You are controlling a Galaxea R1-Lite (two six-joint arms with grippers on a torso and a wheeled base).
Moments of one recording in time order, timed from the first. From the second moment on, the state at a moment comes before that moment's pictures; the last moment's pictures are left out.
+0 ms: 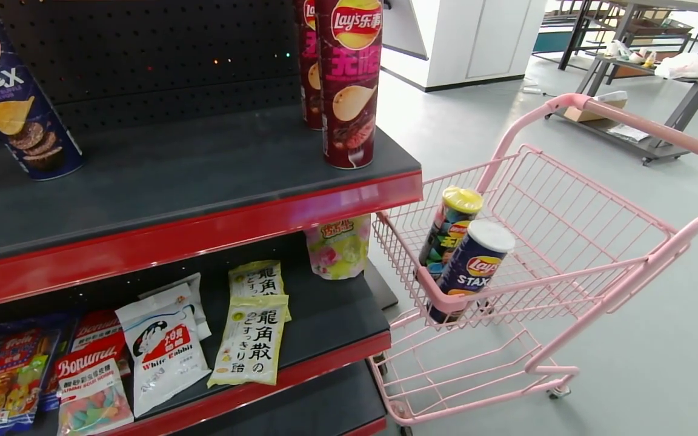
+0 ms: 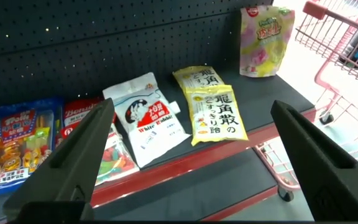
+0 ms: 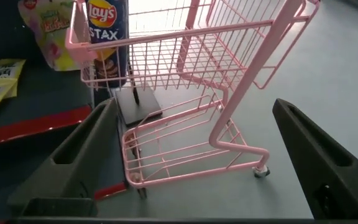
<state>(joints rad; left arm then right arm) 0.00 0.00 0.00 0.00 -0.04 0.00 0.01 0.03 -0.05 0.01 0.02 -0.02</state>
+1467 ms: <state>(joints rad) 0.00 0.00 0.00 0.00 -0.04 0.01 0.30 1.59 -0.52 -0.64 0.21 0.12</state>
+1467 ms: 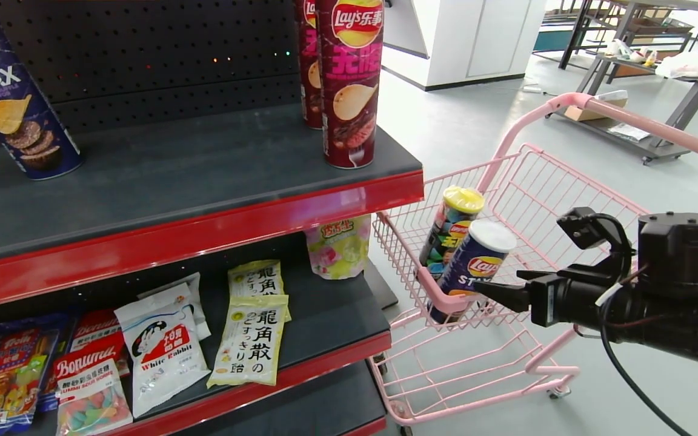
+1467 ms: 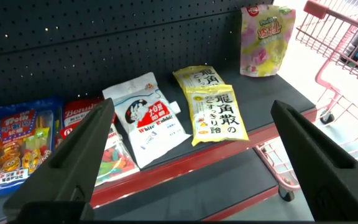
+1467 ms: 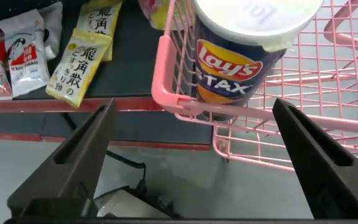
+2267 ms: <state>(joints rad) 0.00 0.00 0.00 0.00 -0.04 0.01 0.28 1.79 -0.62 -0.73 0.17 0.16</state>
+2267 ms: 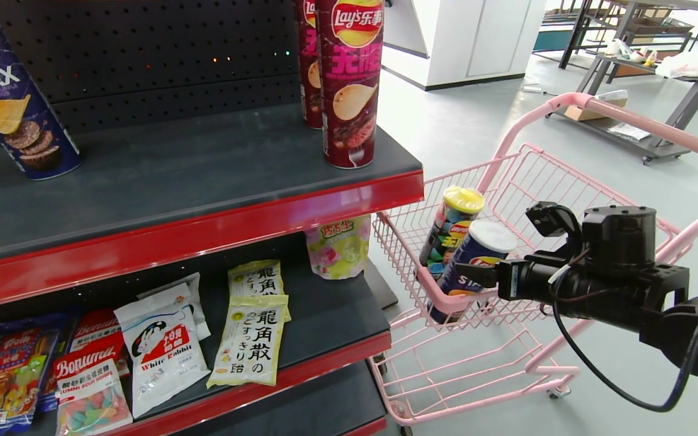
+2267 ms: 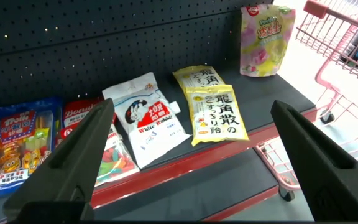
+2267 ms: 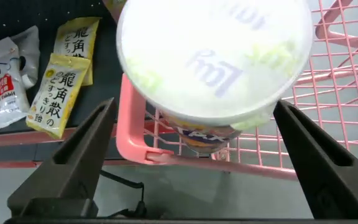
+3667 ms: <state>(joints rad) 0.00 0.00 0.00 0.00 -0.04 0.01 0.29 1.86 -0.71 -0.75 0.14 0.16</state>
